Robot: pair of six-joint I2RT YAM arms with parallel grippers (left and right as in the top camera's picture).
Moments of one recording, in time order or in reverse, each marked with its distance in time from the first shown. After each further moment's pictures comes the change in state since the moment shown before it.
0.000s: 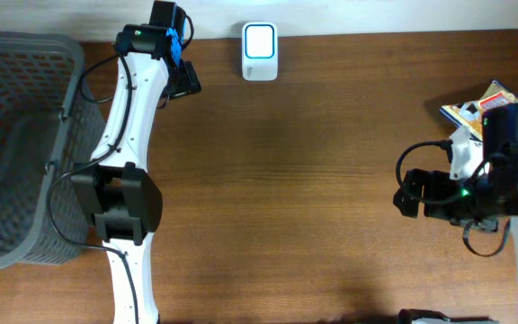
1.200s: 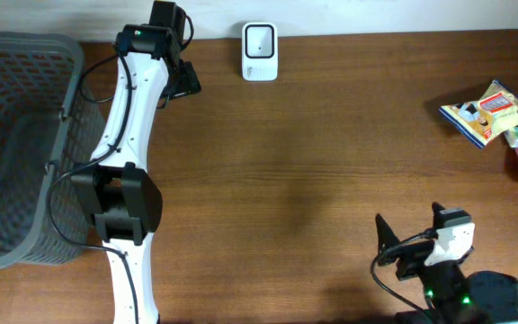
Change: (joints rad) left arm 0.000 0.000 -0.001 0.000 0.000 0.000; right arm 0.182 -1.103 -1.015 1.023 0.083 -0.091
